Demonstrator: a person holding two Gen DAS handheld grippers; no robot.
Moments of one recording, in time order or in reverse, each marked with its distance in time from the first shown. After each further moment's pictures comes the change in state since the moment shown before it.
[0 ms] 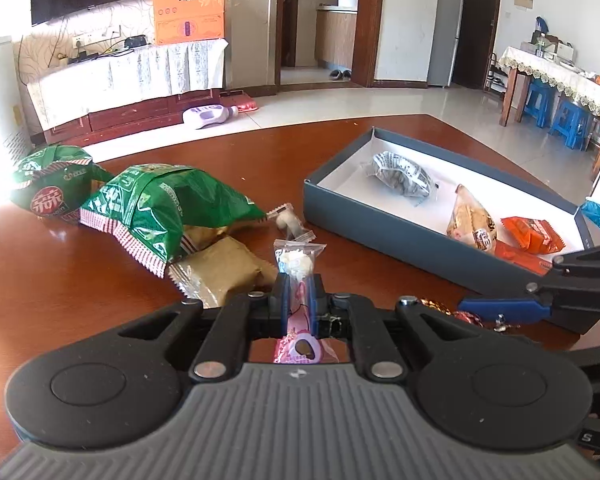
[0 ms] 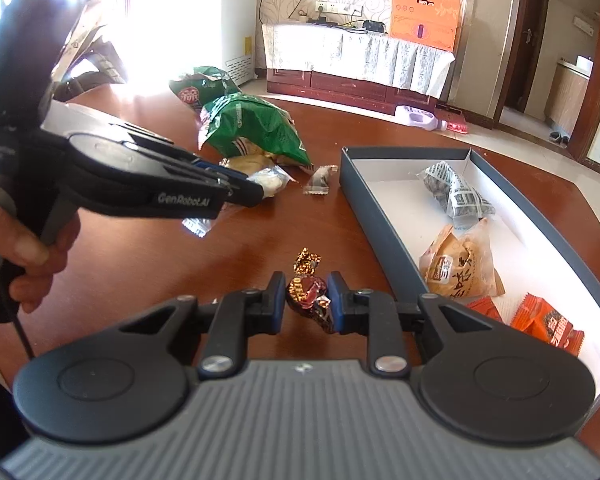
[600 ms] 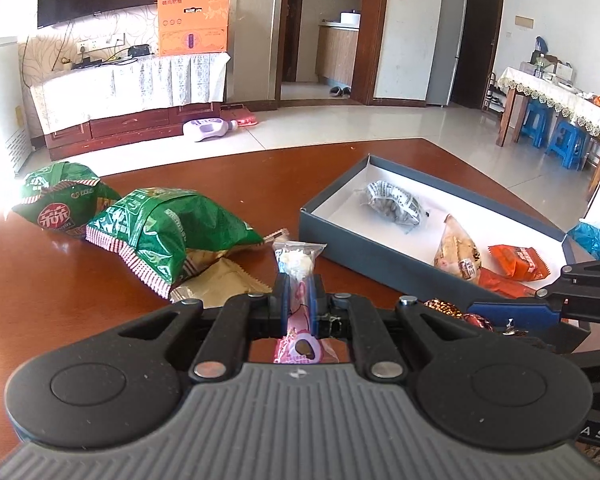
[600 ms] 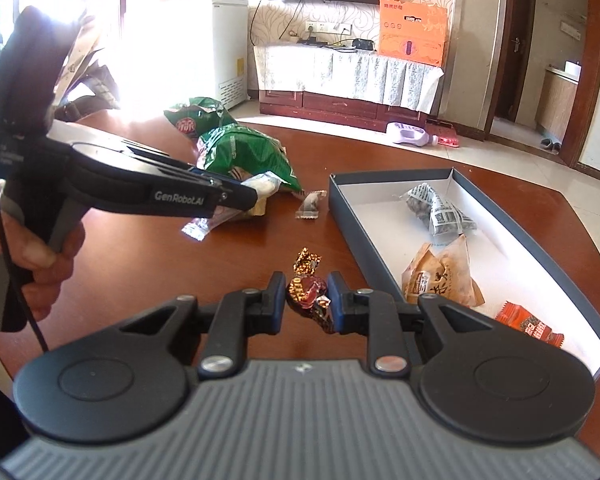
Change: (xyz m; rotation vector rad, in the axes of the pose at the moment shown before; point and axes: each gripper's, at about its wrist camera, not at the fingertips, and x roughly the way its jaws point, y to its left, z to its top) left arm -0.017 0.000 0.011 -0.031 -0.048 -0.021; right arm -0.023 -0.006 0.006 0.031 -0.064 -0.008
